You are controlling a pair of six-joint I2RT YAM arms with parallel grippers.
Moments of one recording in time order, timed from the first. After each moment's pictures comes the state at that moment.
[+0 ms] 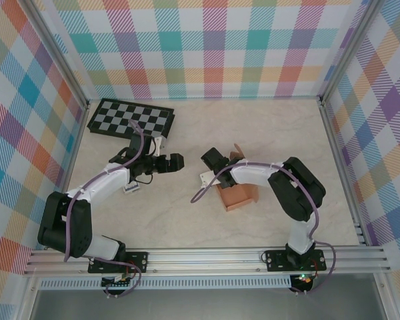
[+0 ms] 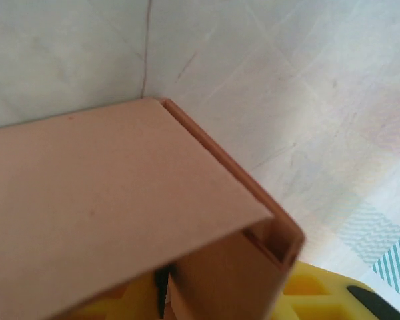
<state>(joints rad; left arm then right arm) -0.32 1.42 0.88 -0.32 0.35 -0.40 0.77 1.87 1.10 -0.38 0.43 -1.25</state>
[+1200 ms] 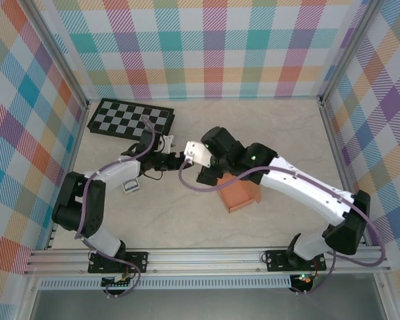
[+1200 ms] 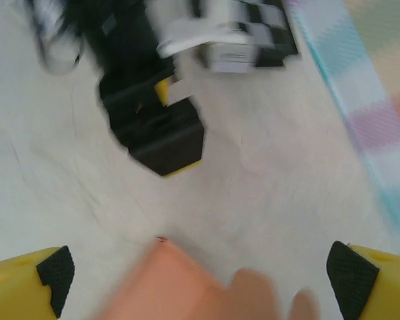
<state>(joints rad) -0.38 1.64 0.98 -0.19 0.56 -0.40 0.98 1.43 1.53 -0.89 0.29 -0.15</state>
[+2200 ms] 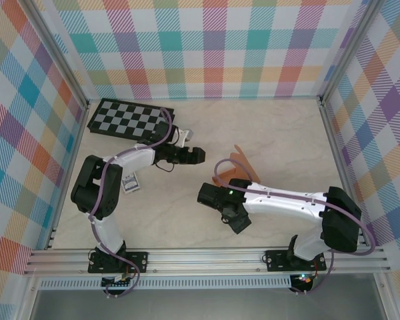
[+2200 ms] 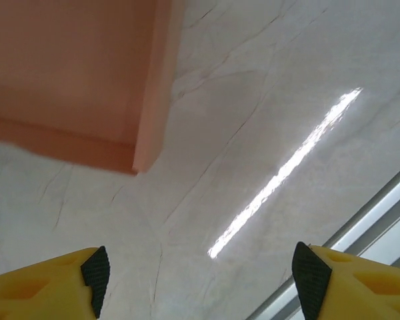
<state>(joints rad) -0.42 1.83 1.17 -0.25 0.56 -0.34 1.15 1.48 1.06 -1.13 0.22 2.09</state>
